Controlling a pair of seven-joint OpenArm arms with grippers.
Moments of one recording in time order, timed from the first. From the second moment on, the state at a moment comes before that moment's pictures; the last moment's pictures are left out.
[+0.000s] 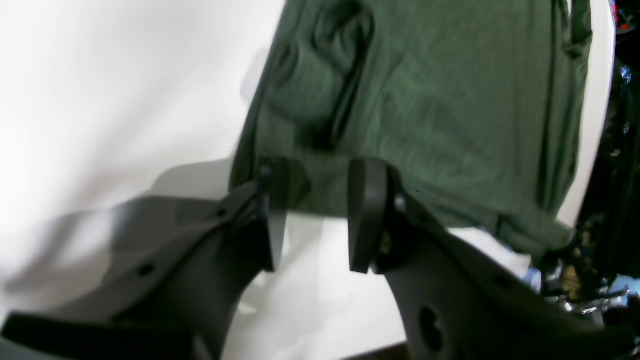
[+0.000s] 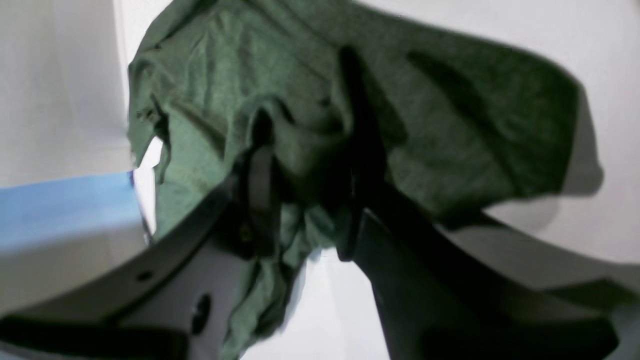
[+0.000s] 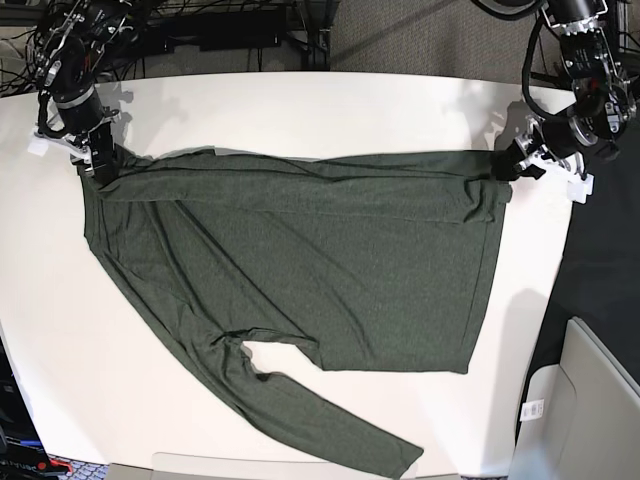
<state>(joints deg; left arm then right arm) 12.1 -21.4 -29.2 86.9 -62.8 -8.8 68.5 -14.4 2.1 42.0 93.2 62.5 -2.8 -47.4</state>
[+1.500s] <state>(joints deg) 14.4 -16.0 -33.5 87.6 -62.6 -8.8 72.1 -24.0 0.3 42.0 99.9 68.0 -3.1 -47.2</state>
